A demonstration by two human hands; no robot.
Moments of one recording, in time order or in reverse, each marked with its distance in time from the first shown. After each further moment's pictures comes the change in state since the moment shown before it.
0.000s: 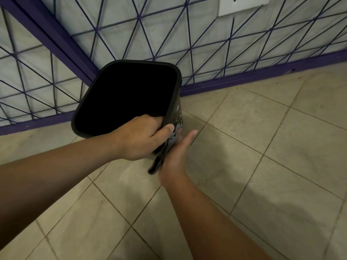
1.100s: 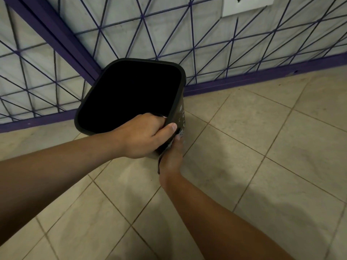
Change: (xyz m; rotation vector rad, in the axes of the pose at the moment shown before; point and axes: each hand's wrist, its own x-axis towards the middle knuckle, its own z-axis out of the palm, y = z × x) left_hand -0.001 0.008 -0.003 0.033 0.026 0.032; right_hand 0.030 0.051 -0.016 -0.226 0.132 -0.035
